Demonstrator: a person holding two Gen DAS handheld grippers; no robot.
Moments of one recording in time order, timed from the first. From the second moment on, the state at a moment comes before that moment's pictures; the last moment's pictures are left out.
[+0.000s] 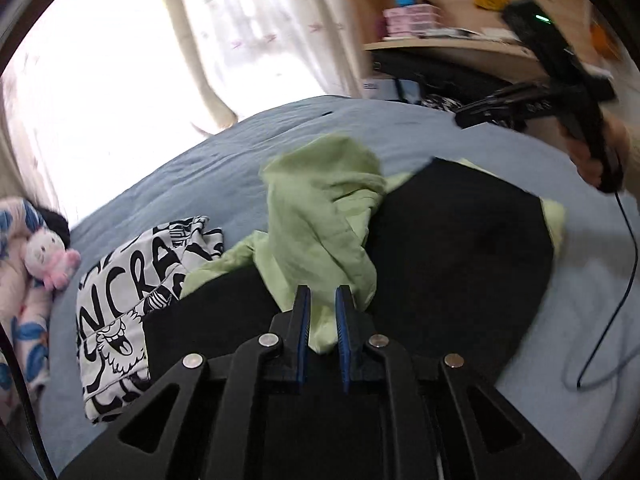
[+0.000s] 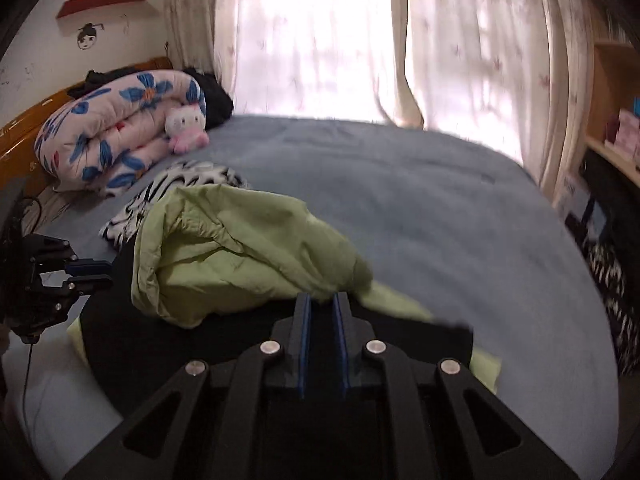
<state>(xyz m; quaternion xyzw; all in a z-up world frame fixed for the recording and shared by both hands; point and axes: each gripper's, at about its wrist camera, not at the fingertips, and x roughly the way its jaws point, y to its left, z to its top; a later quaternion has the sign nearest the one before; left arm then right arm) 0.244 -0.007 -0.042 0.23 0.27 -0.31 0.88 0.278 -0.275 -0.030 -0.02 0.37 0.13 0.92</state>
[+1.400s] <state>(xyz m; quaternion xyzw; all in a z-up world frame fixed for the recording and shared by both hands) 0.317 -0.039 -0.151 -0.16 0.55 -0.32 0.76 0.253 -0.260 -0.168 0.24 0.54 0.12 0.80</state>
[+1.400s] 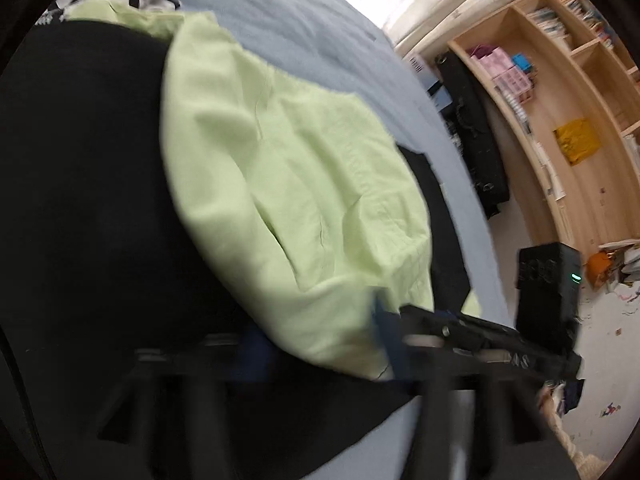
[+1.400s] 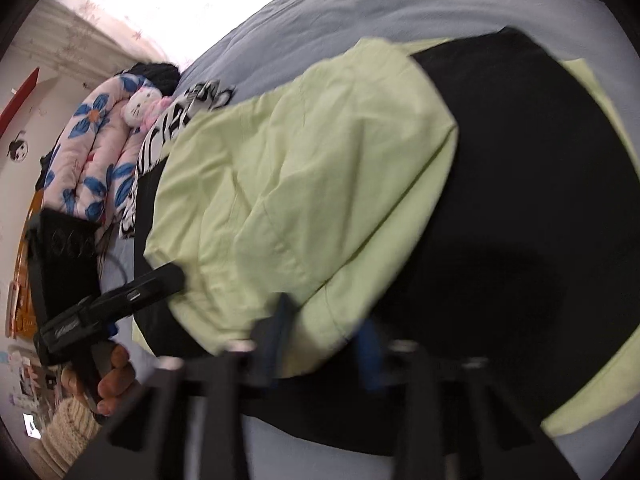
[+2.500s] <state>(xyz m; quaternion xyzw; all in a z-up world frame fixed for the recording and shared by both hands) 0.282 -0.041 -0.079 0.01 0.37 -0.16 0.92 0.266 -0.183 -0.114 0.11 0.42 0.09 0.90</state>
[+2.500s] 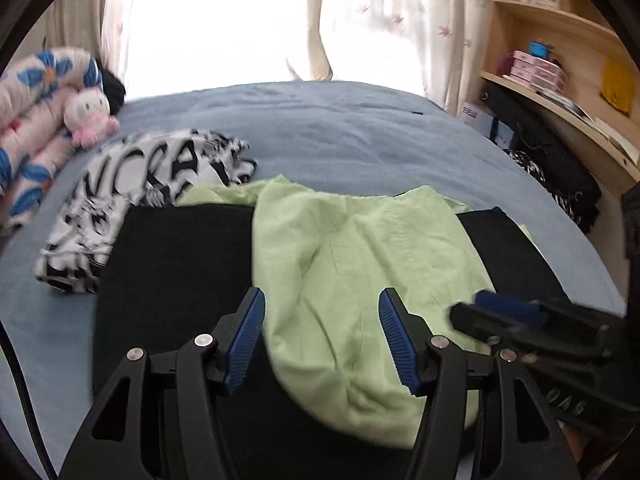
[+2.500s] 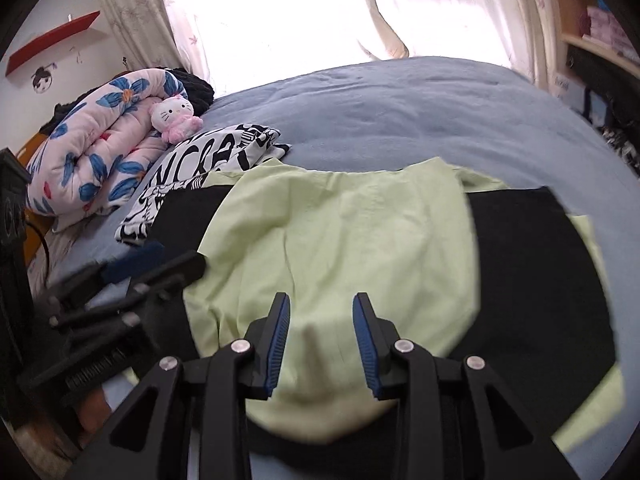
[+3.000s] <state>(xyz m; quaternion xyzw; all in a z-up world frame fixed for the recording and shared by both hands) 0.316 -0.006 -0.156 -0.02 0.44 -0.09 0.90 0.277 -0.239 -0.169 0.13 0.45 -0.01 0.88</state>
